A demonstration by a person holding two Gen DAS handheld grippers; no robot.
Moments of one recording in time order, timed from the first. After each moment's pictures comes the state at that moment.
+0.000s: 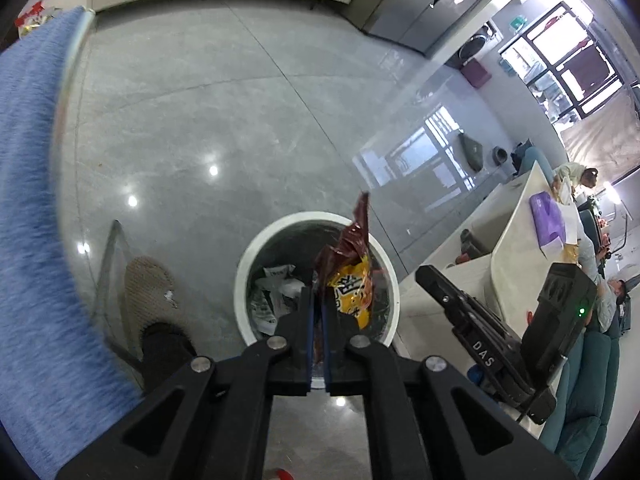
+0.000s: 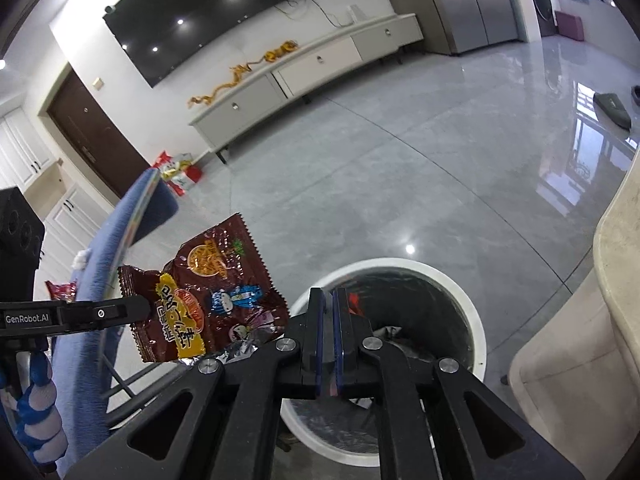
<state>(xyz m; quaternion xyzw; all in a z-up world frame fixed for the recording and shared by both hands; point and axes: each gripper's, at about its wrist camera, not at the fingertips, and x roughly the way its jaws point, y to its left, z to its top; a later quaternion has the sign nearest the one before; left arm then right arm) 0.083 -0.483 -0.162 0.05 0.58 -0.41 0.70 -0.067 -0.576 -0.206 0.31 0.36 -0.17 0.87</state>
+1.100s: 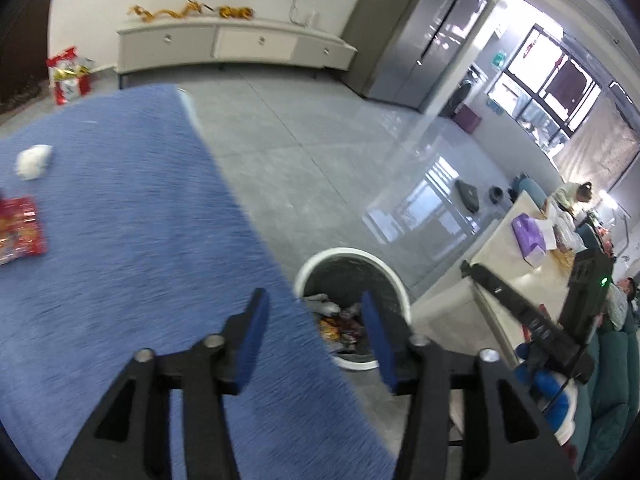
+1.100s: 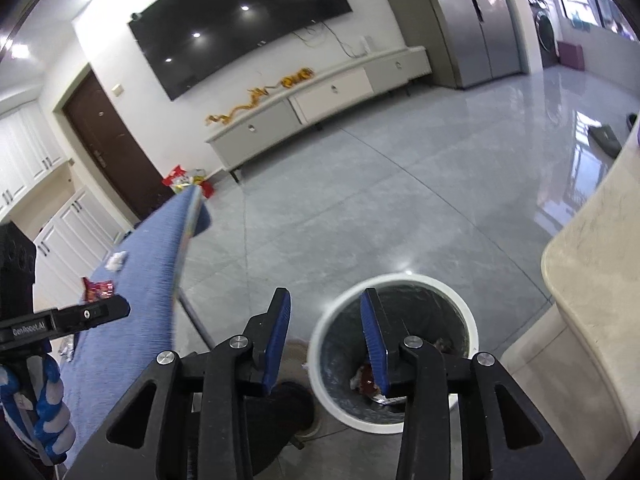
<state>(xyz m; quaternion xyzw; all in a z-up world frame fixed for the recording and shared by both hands) 0.059 -0.310 -0.058 0.03 0.46 -0.41 0.79 -0.113 -0.522 -0.113 0.27 0.30 -0.16 0.90</state>
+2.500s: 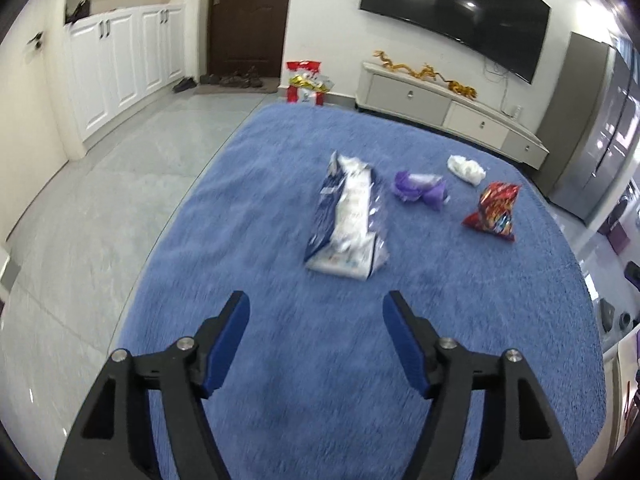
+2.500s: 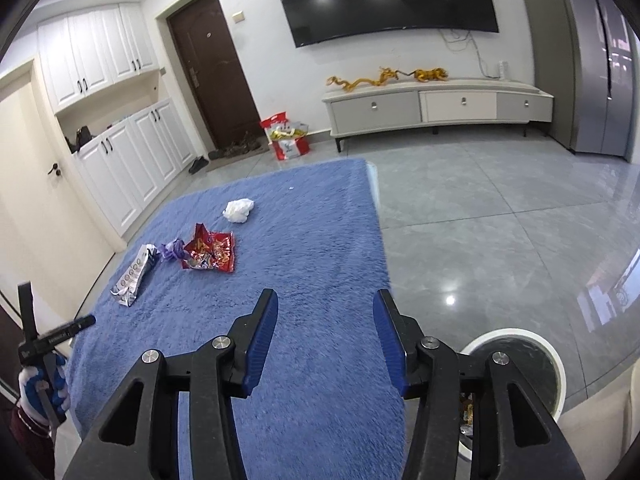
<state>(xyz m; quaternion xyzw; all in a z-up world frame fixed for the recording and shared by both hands) 0.109 0.091 -0.071 -0.03 0.41 -0.09 0.91 0.022 -0.351 -0.053 0.13 0.35 -0.01 0.93</state>
